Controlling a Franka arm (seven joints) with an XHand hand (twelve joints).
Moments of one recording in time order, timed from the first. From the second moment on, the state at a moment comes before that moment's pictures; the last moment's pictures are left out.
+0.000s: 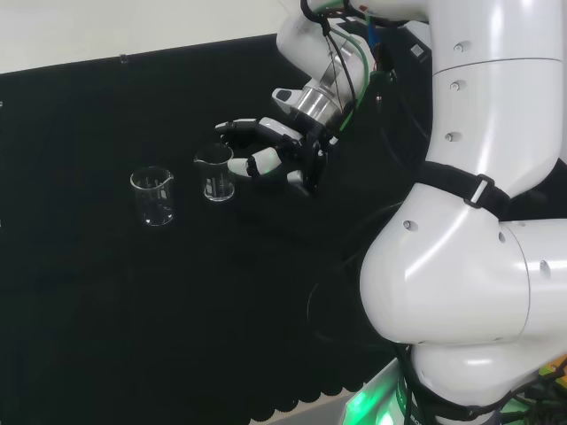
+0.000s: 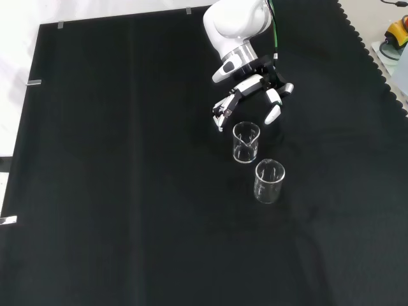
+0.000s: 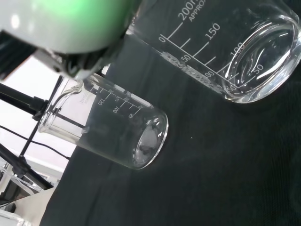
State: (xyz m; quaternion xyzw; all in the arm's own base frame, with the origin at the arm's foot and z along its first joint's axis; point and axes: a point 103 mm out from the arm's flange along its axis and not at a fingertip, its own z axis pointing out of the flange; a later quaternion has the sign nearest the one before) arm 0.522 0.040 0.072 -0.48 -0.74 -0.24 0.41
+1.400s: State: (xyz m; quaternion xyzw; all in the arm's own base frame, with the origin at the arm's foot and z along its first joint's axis) arm 0.527 0.054 0.059 -0.47 -0.74 -0.23 0.42
